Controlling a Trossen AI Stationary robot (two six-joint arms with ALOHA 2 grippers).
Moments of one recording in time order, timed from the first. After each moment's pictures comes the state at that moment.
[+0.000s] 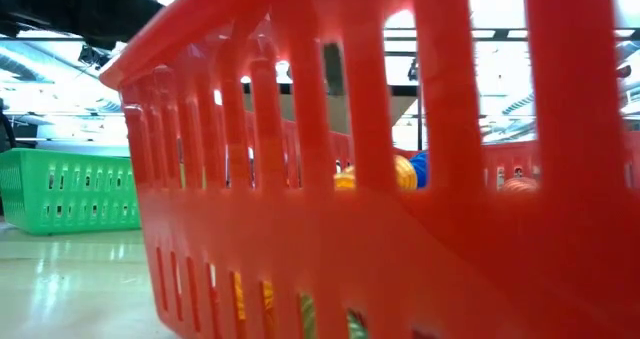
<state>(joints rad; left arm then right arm) -0.58 1.07 0.28 0.66 -0.62 0.21 0.68 1.84 1.44 -0.47 1.00 -0.33</state>
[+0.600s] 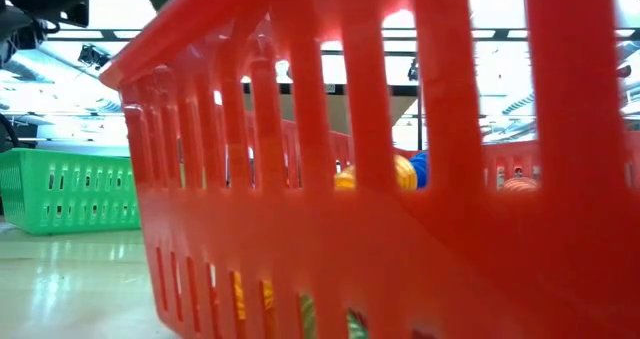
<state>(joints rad) -1.03 0.77 0.28 0.22 -0.95 0.09 0.51 1.87 1.34 0.08 0.68 -0.76</state>
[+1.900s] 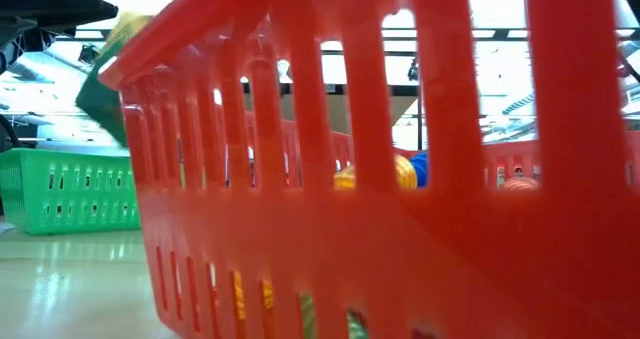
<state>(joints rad) -1.09 0.76 0.28 0.16 -1.29 -0.05 0.26 2.13 1.50 0.34 0.32 -1.24</state>
